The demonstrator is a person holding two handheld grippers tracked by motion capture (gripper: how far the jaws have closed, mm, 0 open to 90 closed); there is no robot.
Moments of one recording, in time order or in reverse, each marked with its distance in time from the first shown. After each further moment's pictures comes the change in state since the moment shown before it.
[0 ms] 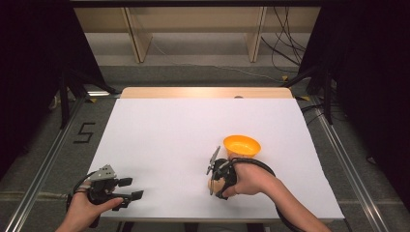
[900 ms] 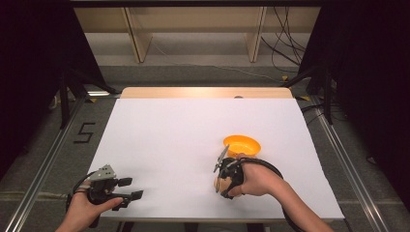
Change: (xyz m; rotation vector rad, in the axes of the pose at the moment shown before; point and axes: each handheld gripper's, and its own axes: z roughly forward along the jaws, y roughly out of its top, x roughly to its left) left arm 0.000 0.000 -0.001 -0.003 0.003 0.000; right arm -0.003 -0.017 -0.005 -0.032 0.011 0.105
